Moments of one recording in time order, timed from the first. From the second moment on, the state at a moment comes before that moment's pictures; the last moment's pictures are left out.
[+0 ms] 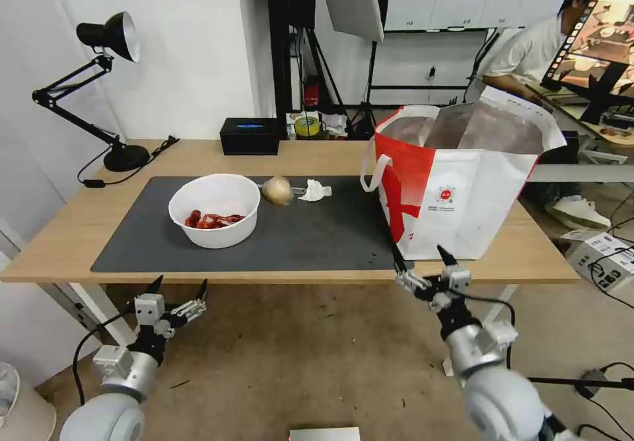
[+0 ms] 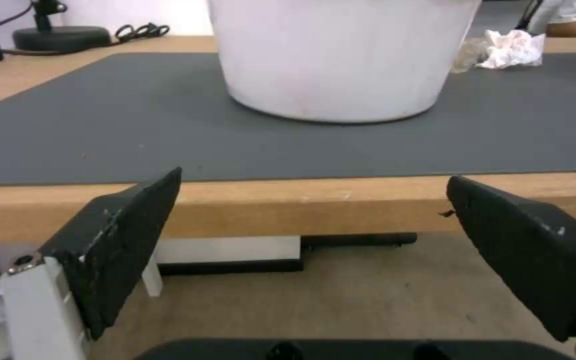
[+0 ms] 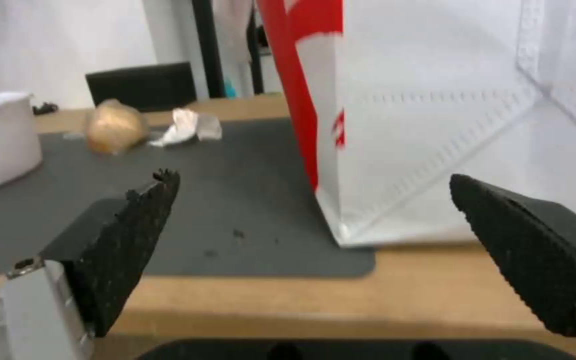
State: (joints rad) left arm 1.62 -1.11 -0.64 -1.95 -0.45 -0.09 0.00; right arm -1.50 1.00 0.28 2.08 0.48 0.12 0.30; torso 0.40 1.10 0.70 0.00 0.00
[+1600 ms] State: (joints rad) left arm 1.65 -1.17 -0.66 -1.99 -0.40 -0.10 0.02; right arm -1.19 0.92 -0.01 2.04 0.49 0.00 0.23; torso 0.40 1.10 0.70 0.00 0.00
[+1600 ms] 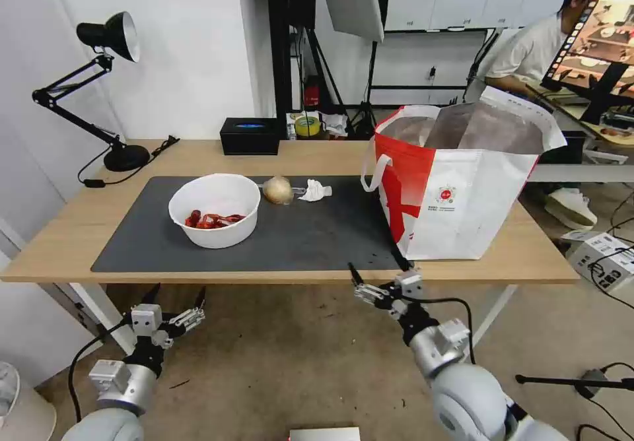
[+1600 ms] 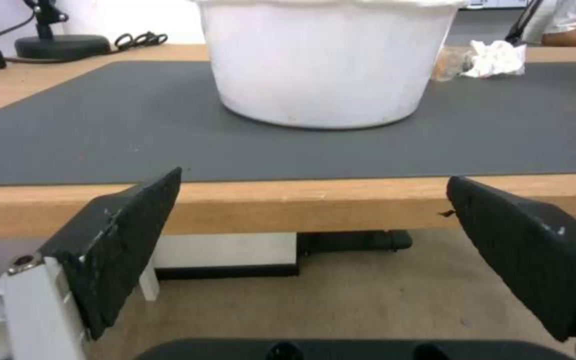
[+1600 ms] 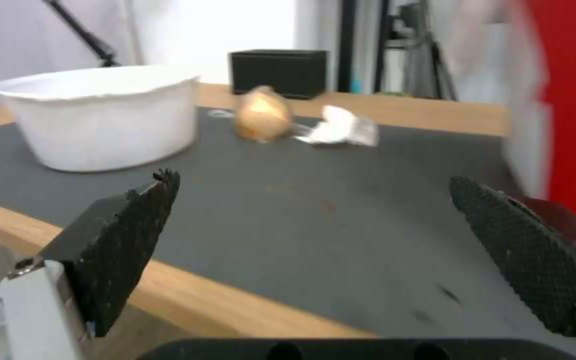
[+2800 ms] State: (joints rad) left arm 1.66 -1.18 -0.66 -2.00 -0.39 -0.10 0.04; right arm -0.37 1.22 -0.40 1.47 0.76 -0.31 0.62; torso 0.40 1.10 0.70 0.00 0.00
